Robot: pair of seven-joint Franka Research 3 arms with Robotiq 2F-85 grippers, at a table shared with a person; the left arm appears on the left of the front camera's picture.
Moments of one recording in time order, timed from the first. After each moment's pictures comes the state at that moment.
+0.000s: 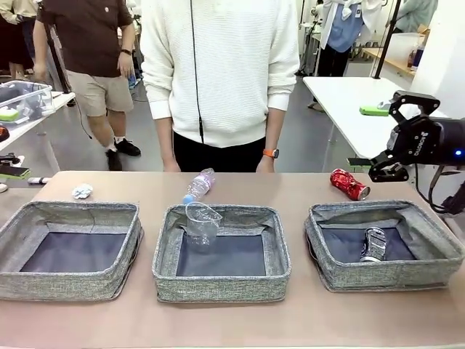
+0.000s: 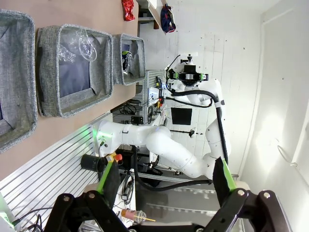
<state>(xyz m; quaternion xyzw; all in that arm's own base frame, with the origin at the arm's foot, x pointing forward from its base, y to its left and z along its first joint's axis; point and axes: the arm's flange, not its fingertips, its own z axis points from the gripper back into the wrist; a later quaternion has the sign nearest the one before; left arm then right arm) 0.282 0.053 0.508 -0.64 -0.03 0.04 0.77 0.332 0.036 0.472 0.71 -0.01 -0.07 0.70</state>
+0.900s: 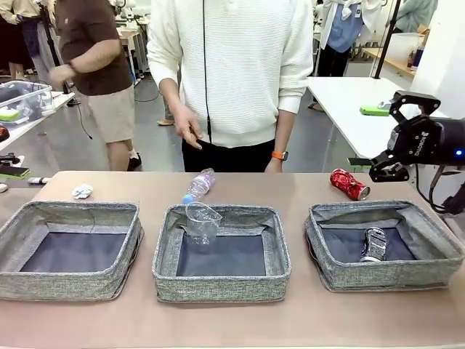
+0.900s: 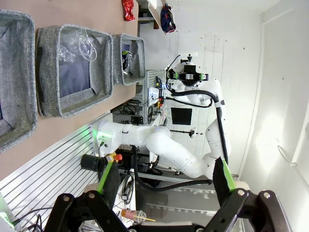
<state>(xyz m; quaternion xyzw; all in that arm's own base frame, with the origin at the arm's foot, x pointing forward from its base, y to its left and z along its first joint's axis) 0.282 0.053 0.508 -0.64 -0.03 0.04 0.77 0.332 0.035 0.472 0.71 -0.01 -0.07 0.70</state>
